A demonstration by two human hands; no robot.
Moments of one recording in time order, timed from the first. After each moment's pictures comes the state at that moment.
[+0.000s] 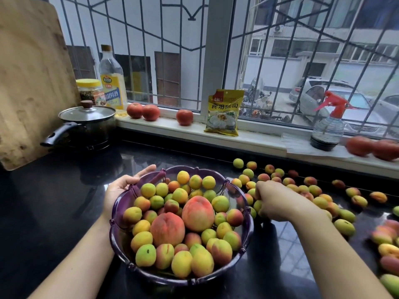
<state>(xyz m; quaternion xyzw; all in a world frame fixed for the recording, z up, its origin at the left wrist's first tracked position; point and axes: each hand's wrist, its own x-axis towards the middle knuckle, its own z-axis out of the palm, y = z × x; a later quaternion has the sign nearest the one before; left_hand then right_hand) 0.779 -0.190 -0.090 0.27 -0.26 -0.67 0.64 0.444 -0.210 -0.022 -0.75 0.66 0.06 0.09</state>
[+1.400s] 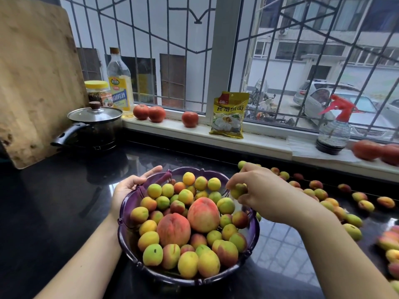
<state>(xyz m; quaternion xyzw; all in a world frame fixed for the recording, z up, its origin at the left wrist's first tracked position) 0.775 -0.176 -0.085 0.29 -0.24 -0.68 0.63 0.478 -0.185 0.013 -0.86 0.50 -0.07 0.07</state>
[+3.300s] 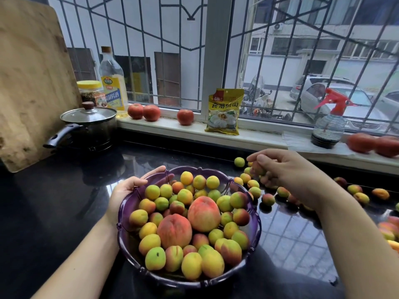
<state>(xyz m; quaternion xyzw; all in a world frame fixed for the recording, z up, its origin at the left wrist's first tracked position) 0.779 -0.180 -0.097 0.28 -0.27 -0.69 0.61 0.427 -0.207 0.011 -0.67 0.51 -0.36 0.41</state>
